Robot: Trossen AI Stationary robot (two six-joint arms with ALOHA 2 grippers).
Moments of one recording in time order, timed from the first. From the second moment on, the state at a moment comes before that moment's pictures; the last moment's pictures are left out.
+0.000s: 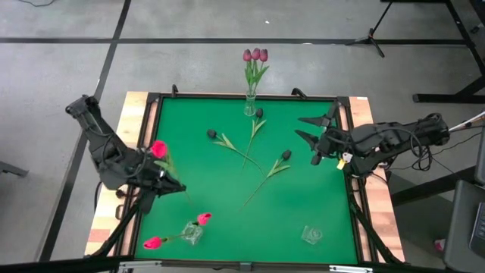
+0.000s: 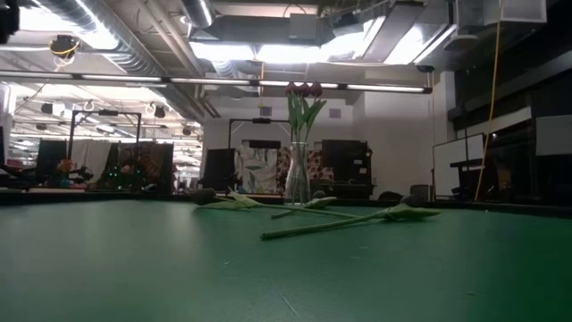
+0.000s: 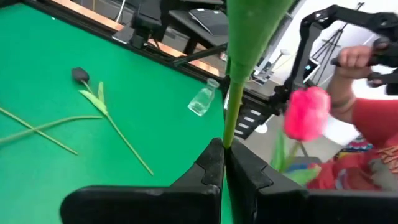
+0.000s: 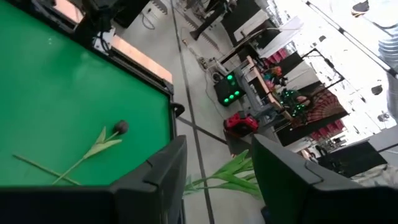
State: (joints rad) left arm -0.85 0.85 0.86 -0.38 -0.70 -0.76; right arm 0.33 0.98 1.18 -0.46 0.74 -0.63
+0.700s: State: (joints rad) left arm -1.09 1.03 0.81 -0.36 -0.91 -1.05; right arm 0.33 0.99 1.18 -0.47 0.71 -0.59
